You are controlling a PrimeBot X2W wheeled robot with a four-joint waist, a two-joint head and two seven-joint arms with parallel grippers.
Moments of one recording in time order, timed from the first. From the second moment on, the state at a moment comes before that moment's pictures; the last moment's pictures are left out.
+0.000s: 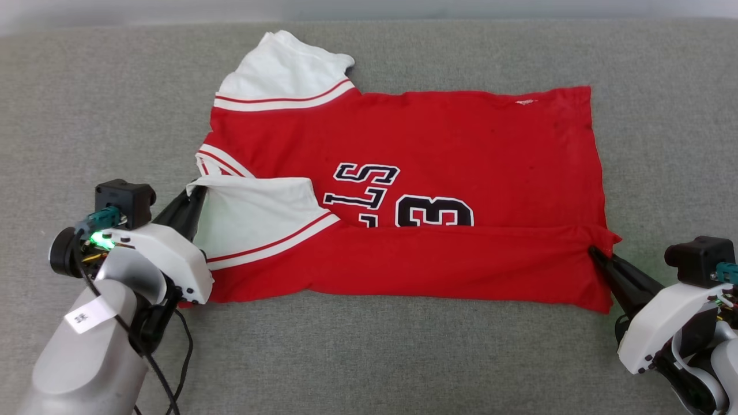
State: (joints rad) left arm -0.49 0.45 -0.34 0.42 -0.52 -0.10 -0.03; right arm -0.24 -0.50 0.31 0.20 0.59 0.13 0.08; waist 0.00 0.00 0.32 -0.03
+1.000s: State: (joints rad) left arm -0.63 0.49 -0.54 0.66 -0.66 -0.13 0.06; right arm -0.19 -0.47 0.25 0.18 0.57 0.13 0.07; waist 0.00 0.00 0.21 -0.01
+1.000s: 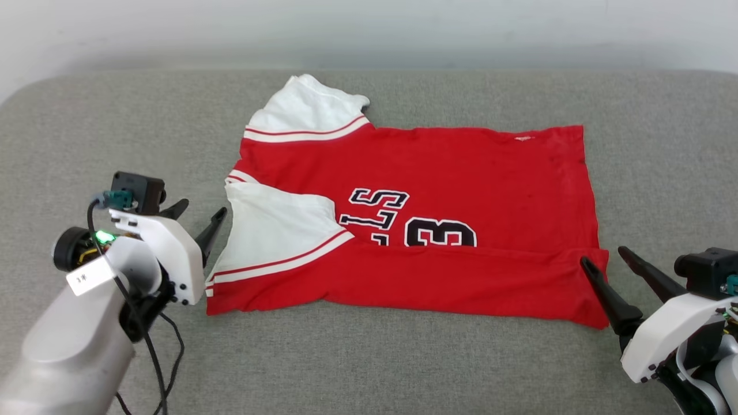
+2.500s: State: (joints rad) left arm -0.66 0.60 -0.83 0.59 -0.93 -0.13 0.62; right arm -0.25 -0.50 0.23 0.09 0.55 0.13 0.20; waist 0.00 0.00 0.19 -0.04
